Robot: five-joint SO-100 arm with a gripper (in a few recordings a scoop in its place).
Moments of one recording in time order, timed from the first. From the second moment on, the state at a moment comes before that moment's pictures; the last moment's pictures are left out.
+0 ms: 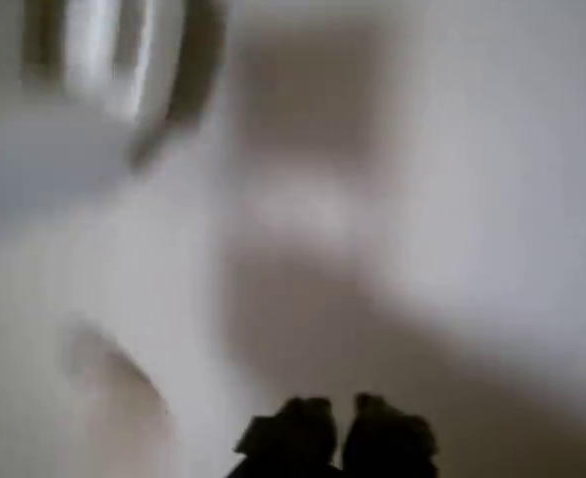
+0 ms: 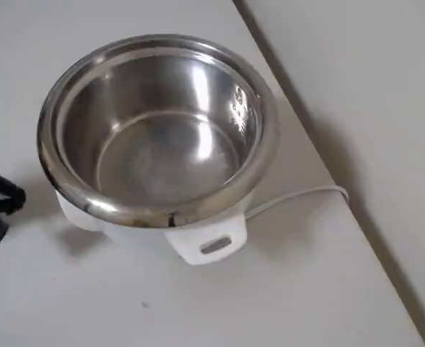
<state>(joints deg) -17.2 188.5 173.9 68.6 -21.6</state>
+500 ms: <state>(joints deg) -41.7 189.9 177.3 55.5 -71.5</state>
